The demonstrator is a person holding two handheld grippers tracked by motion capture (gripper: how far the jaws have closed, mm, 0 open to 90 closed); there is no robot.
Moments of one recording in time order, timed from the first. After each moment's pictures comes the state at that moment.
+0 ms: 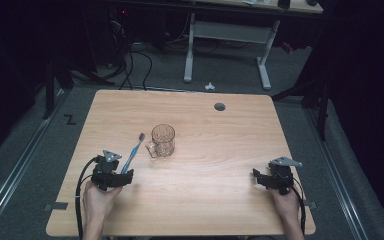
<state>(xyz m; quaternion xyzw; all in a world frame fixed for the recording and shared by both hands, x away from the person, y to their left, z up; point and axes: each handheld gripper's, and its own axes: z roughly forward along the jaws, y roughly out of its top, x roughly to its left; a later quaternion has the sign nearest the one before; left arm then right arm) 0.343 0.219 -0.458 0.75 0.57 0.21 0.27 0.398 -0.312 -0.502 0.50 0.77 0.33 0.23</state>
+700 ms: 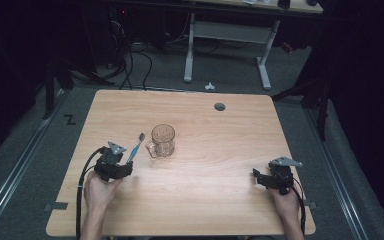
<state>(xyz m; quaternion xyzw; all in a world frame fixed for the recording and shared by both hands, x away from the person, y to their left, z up) 0.364 0.213 -0.450 0.77 0.54 0.24 0.25 0.398 -0.311 -0.502 0.50 0.77 0.33 0.23</state>
